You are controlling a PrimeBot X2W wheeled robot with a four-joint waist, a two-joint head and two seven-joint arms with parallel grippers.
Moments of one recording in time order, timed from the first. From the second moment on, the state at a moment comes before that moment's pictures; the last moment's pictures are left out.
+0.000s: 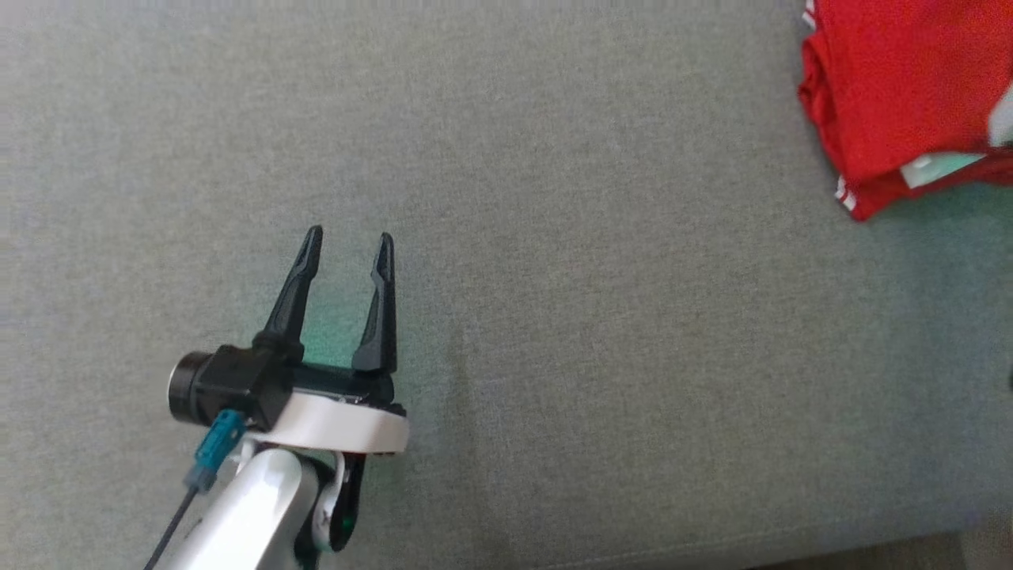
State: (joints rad) left arm -0.27 0.28 -0.55 0.01 -0.50 0.23 -0.18; right arm -0.87 -0.32 -0.14 0.73 -0.07 0.13 0.04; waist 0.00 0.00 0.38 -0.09
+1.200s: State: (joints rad) left arm 0.07 0.24 -0.42 0.15 -0.60 0.25 -0.25; right arm 0.06 -0.05 0.00 0.16 0.16 0.13 -0.14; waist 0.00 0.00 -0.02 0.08
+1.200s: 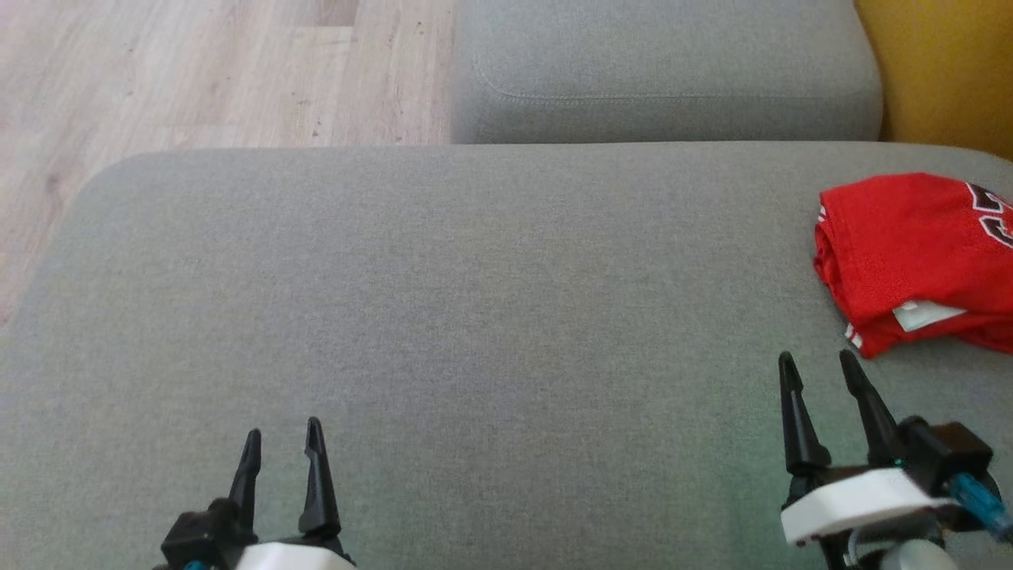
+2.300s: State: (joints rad) left arm 0.12 0.23 -0.43 0.24 -0.60 0.24 -0.24; right arm 0.14 -0.04 0.03 0.19 0.20 0.13 -0.12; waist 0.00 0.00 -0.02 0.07
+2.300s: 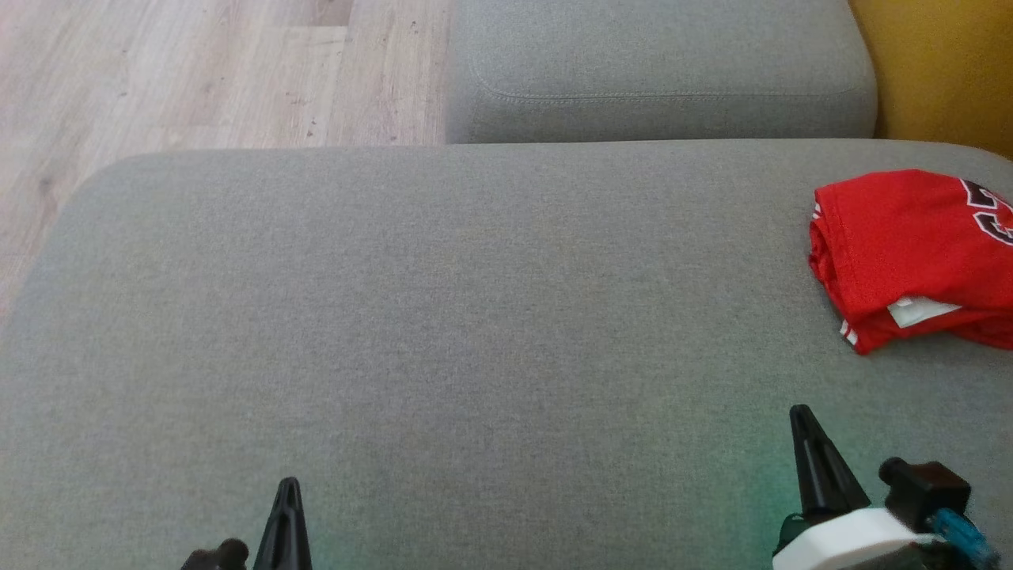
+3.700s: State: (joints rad) left arm 0.08 0.17 -0.28 0.25 -0.95 0.12 -0.13; right arm 0.10 -0.05 0.00 0.21 0.69 0.13 -0.06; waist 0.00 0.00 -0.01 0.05
